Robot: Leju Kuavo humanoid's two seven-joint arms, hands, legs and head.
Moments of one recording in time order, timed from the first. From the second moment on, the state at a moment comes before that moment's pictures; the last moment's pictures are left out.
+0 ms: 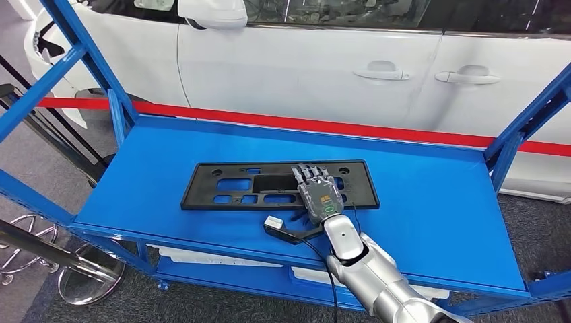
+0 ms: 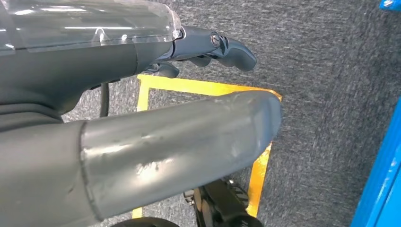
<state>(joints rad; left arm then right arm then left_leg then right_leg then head) 0.00 0.00 0.82 -0.21 -0.53 -0.09 -0.30 -0.55 0.06 0.63 -0.83 1.31 -0.46 0.25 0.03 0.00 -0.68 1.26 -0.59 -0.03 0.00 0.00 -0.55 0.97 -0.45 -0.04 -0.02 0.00</state>
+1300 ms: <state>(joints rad) -0.01 0.02 0.89 -0.21 -0.58 -0.16 -0.44 -0.39 0.01 0.46 -1.15 0.54 -0.43 -0.29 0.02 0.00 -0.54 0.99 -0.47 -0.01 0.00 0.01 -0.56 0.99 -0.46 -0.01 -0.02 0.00</state>
